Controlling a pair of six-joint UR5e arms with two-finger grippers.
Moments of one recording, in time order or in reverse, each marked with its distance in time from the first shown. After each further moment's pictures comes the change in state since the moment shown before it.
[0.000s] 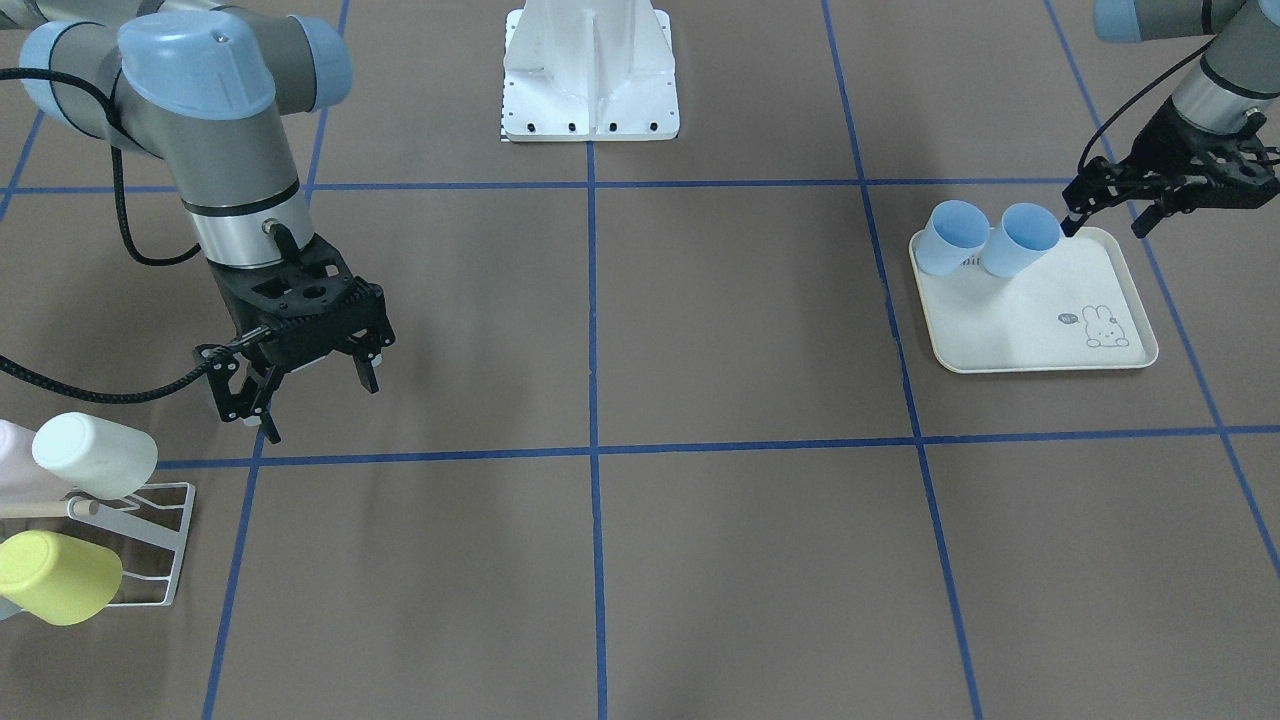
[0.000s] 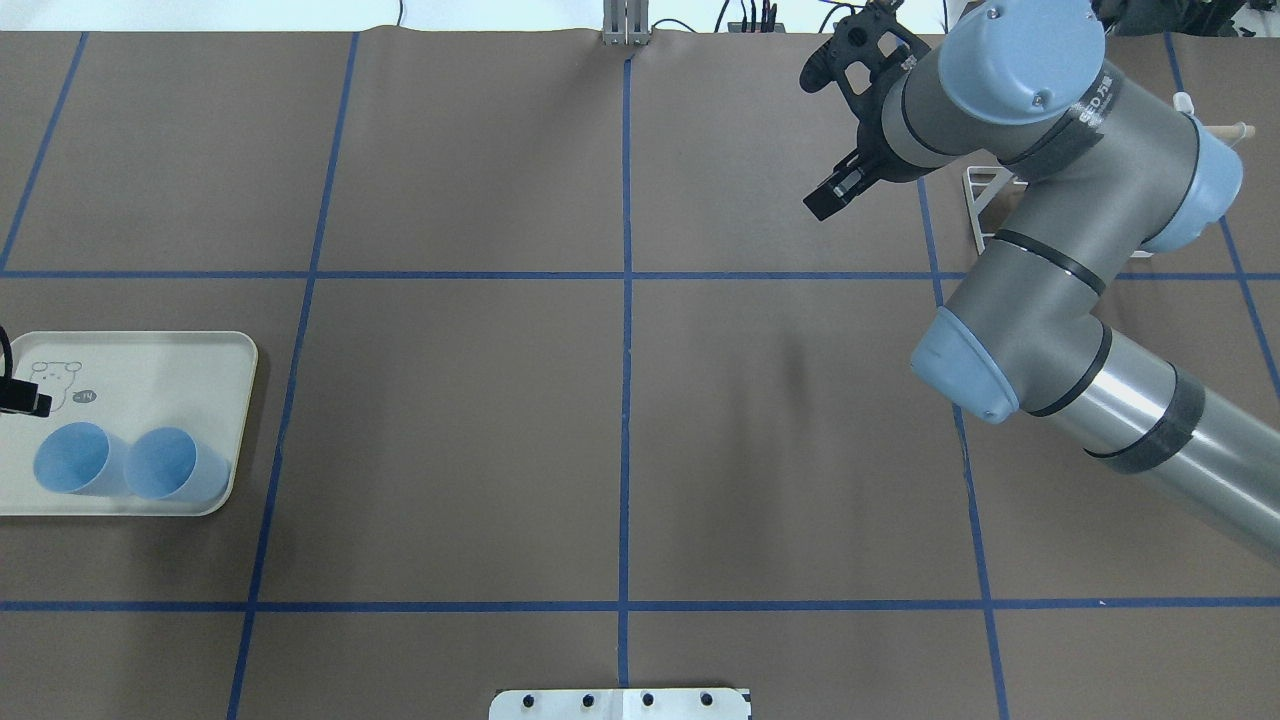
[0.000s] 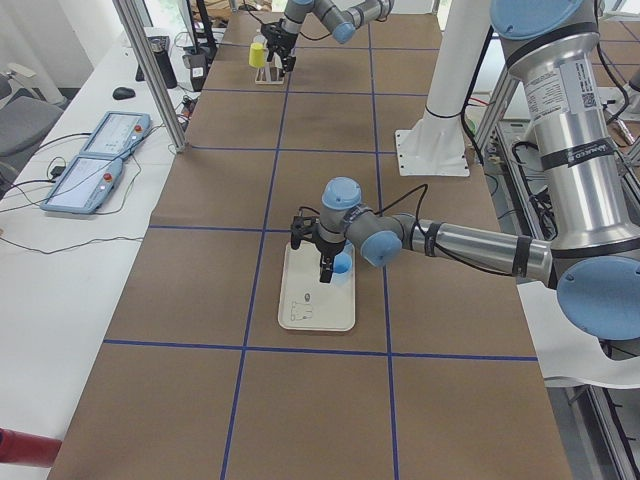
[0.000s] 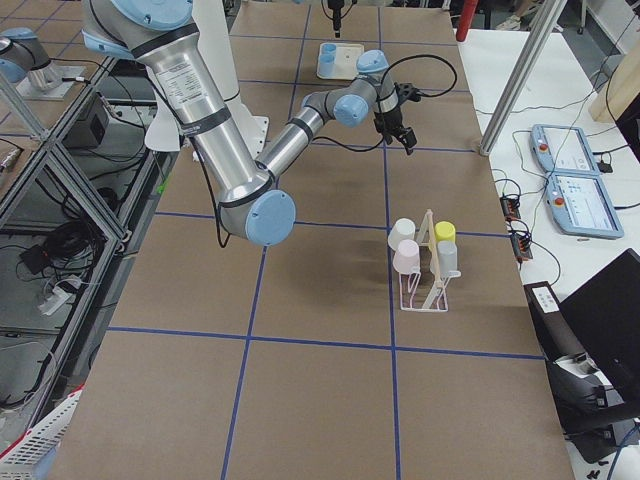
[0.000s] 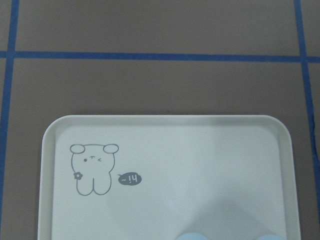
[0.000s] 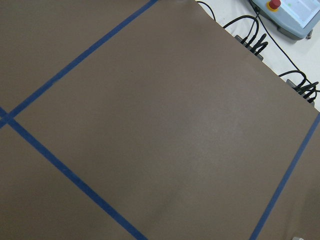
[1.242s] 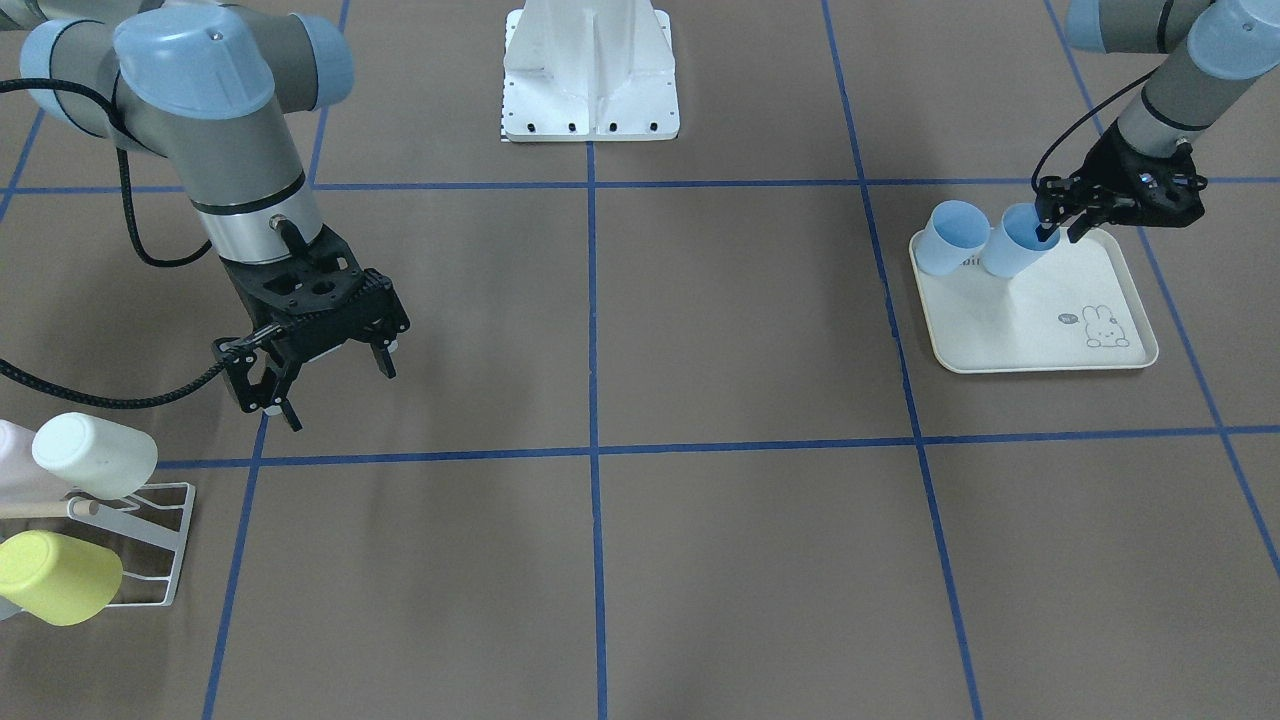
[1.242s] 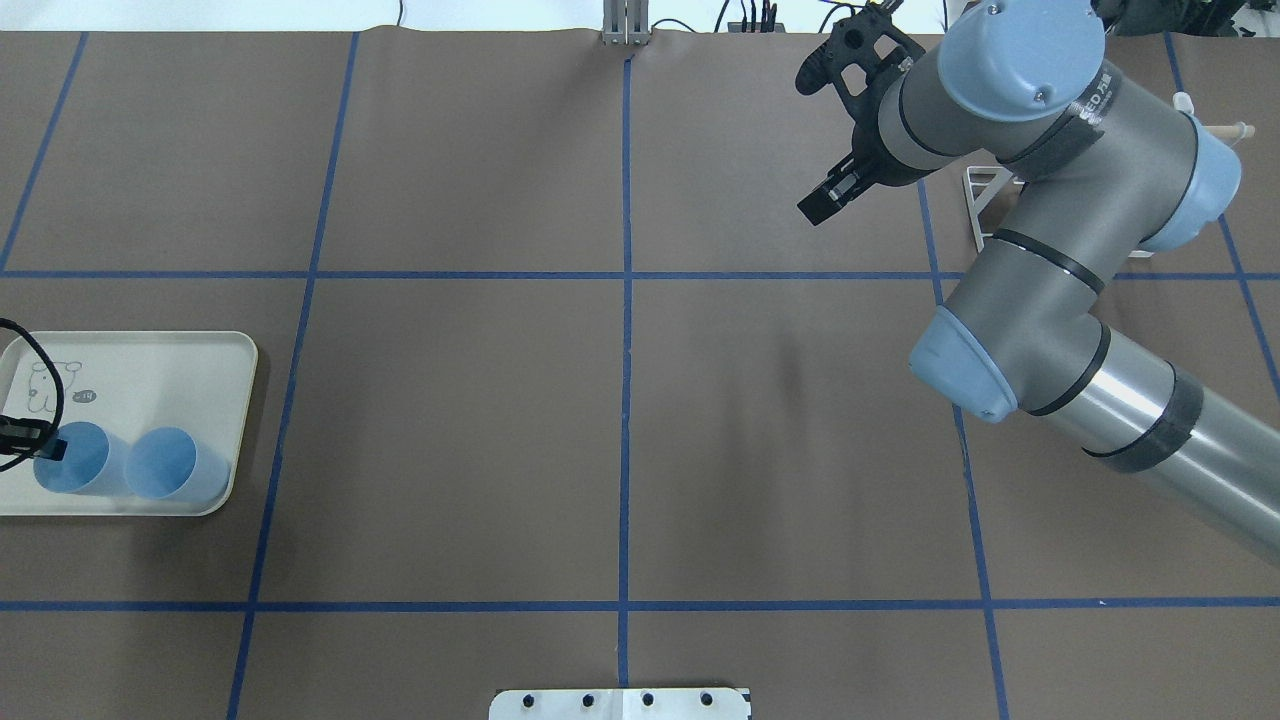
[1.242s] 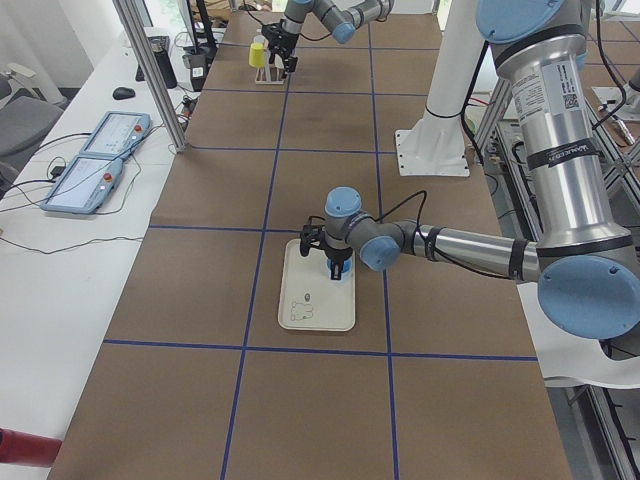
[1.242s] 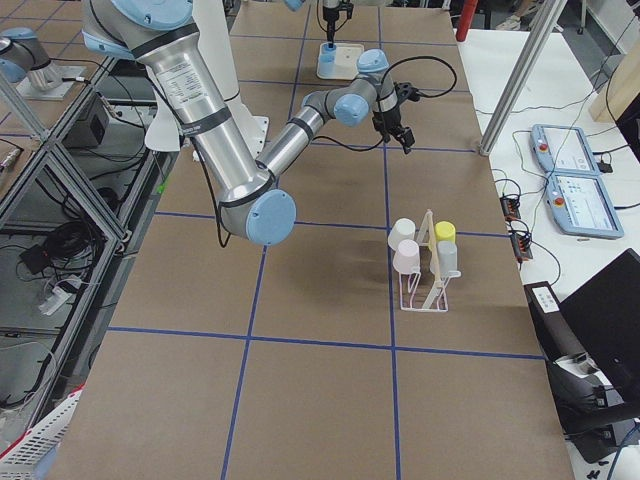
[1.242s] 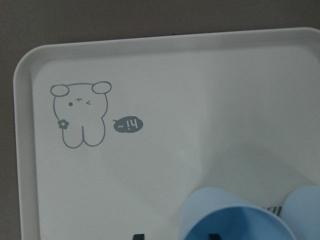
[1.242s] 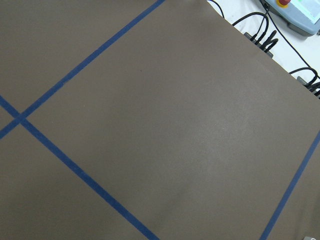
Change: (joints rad) left arm 0.094 -0.013 0.045 -0.001 -0.003 -0.013; right arm -0.001 0.002 -0.001 0.003 0.019 0.006
